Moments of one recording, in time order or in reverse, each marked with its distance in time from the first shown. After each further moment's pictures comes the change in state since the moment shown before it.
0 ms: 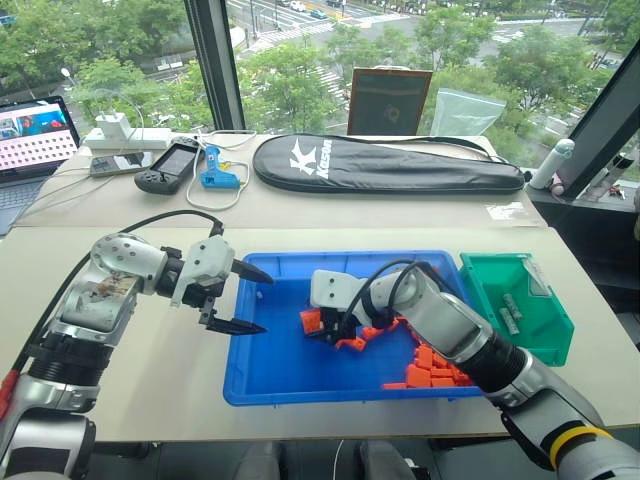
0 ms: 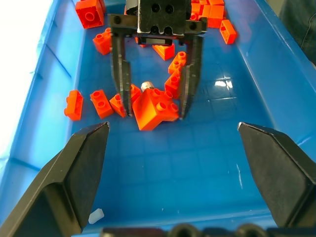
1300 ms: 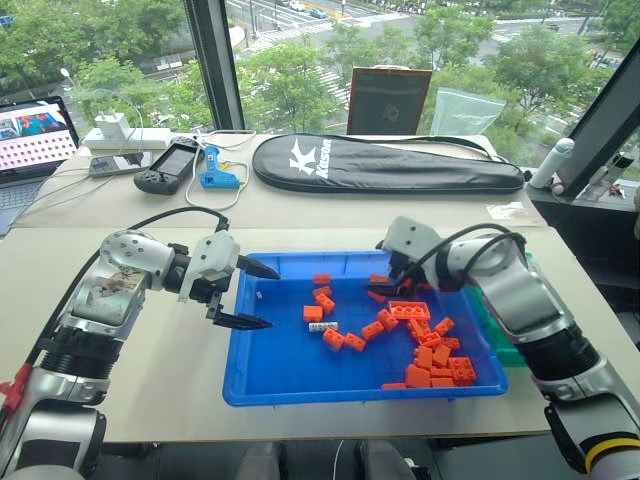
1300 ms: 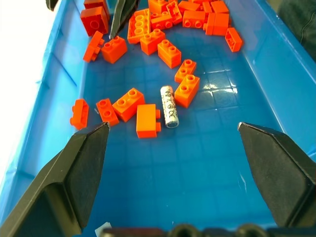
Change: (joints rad) left arm -0.041 -0.039 -0.016 0.052 0.017 -0.010 -0.009; right arm 0.057 -0.182 -0.368 -0.087 0.083 0.115 0.015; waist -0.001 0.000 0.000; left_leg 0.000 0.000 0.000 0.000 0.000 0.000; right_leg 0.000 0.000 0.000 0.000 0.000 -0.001
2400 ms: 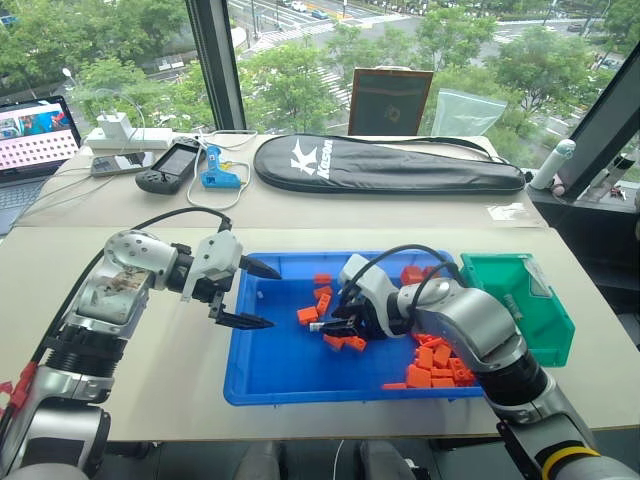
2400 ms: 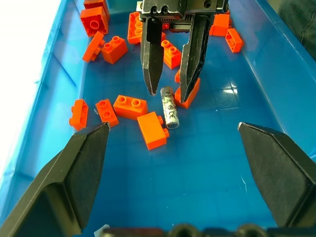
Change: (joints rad) left arm -0.008 -0.016 -0.004 0.009 0.003 -0.001 -0.005; right arm 0.056 0.224 0.086 -0.125 0.240 0.546 -0.242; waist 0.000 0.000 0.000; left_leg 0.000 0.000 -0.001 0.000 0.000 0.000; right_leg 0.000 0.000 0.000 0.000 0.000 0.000
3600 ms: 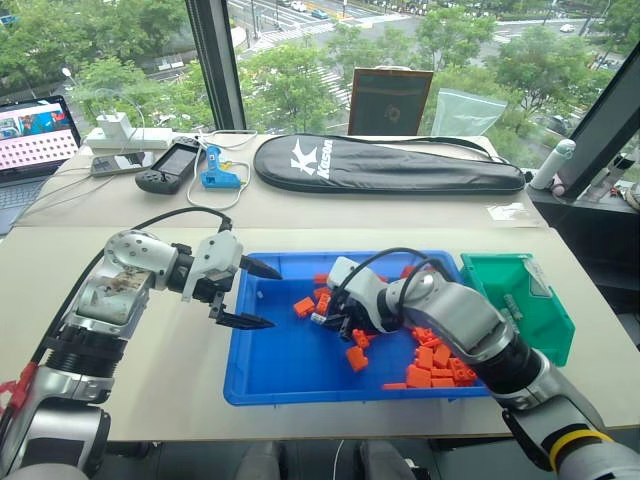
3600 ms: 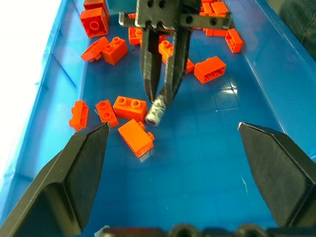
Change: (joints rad) left arm 0.000 -0.002 0.000 -0.006 -0.002 0.001 0.001; right arm -0.118 -0.080 0.055 -0.005 0.007 -0.055 0.029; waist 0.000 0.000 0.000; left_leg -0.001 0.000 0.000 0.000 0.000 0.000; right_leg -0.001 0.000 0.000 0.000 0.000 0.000
